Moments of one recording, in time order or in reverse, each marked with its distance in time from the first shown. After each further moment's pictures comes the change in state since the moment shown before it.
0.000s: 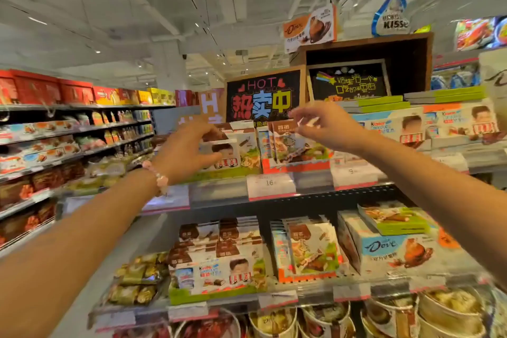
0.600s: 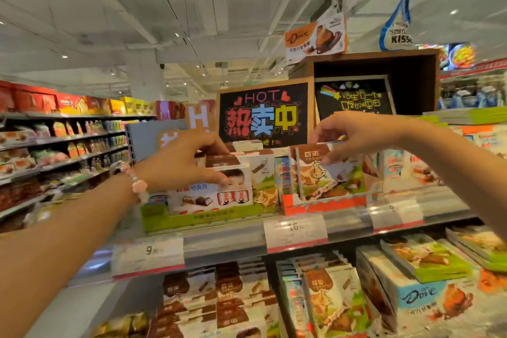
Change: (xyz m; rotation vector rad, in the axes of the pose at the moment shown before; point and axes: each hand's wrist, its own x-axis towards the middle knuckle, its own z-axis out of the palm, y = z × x) left_hand 0.070 -0.075 0.010 -0.213 -0.203 0.124; right_hand 0.066 0.031 -0.011 -0.151 -0.431 0.138
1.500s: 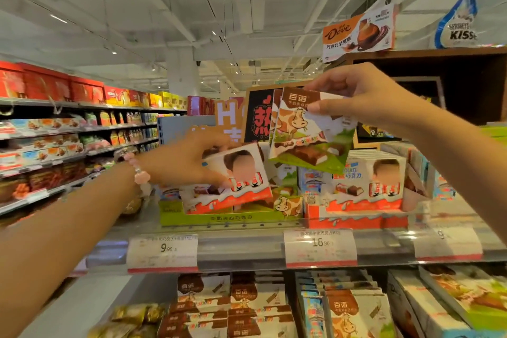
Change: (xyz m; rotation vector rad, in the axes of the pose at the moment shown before) left_hand -0.008 -0.012 -0.016 0.110 -0.096 -0.060; right_hand 0.036 -0.043 -0.009 0.424 0.406 -0.231
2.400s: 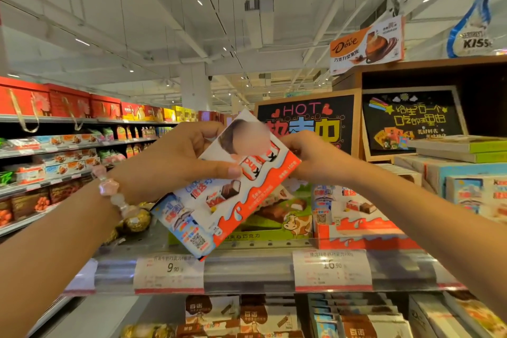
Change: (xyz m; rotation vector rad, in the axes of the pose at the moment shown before) left_hand -0.023 0.048 -0.023 -0.556 0.146 -0.129; right_hand 0.008 0.006 0.077 -0.110 -0.224 -0.125
